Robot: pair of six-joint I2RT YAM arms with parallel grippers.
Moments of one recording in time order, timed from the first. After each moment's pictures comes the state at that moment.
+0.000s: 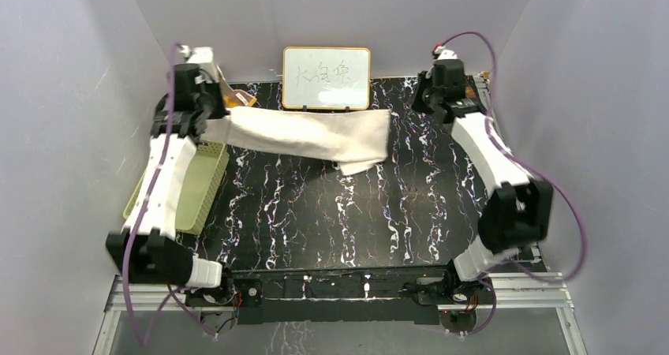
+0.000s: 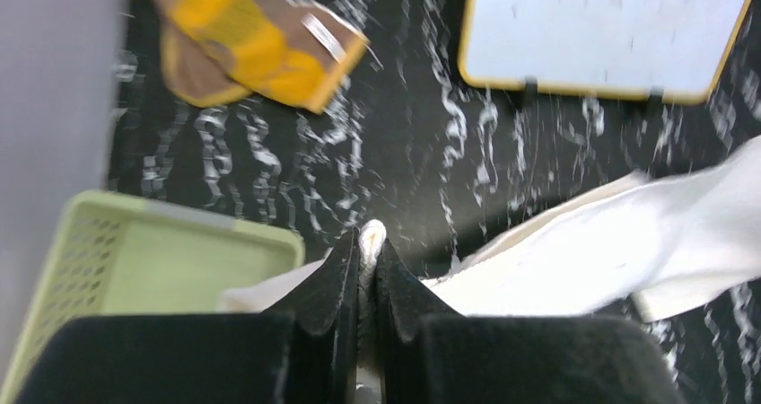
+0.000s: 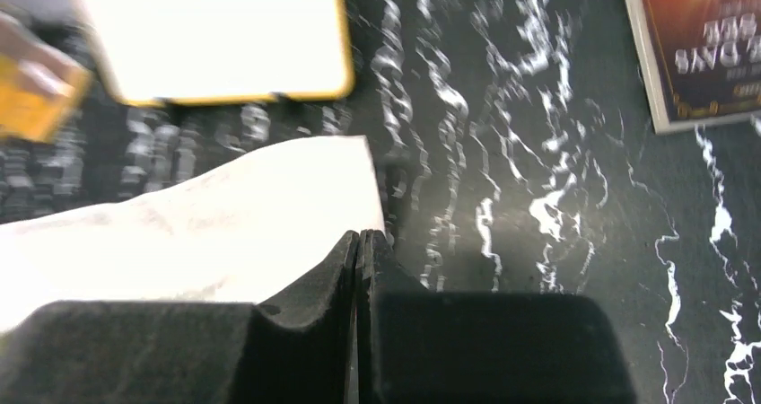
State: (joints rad) left arm -0.08 1.45 1.45 -0.57 0.00 -0.04; right arm 0.14 1.67 1.46 -0.40 -0.02 0.30
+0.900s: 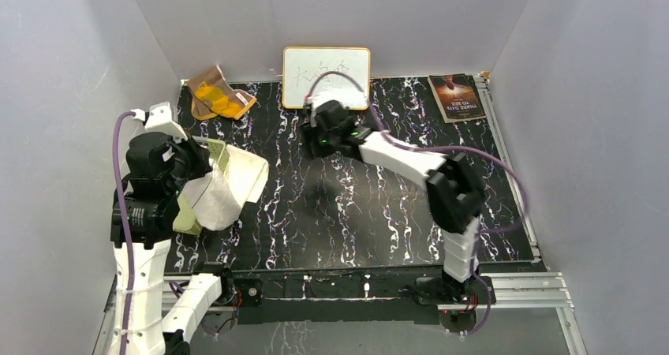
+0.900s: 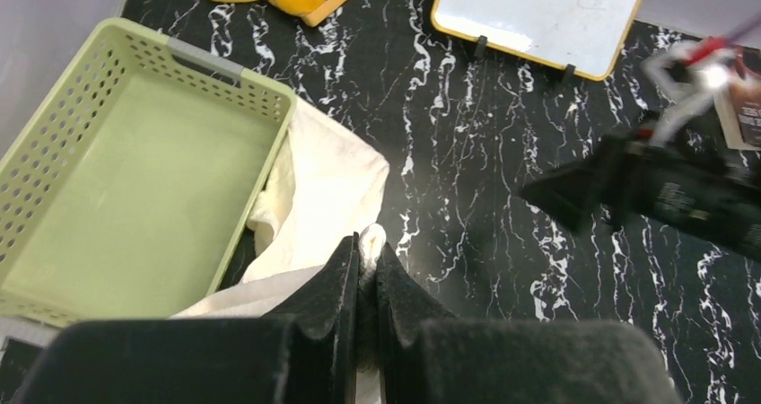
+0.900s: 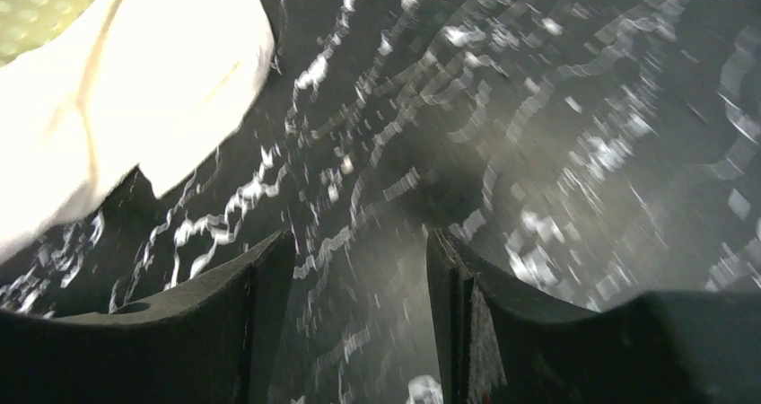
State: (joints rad) left arm -0.05 0.79 1.25 -0.88 -0.04 -0.27; right arm 0.70 1.80 1.44 -0.28 -0.08 0.30
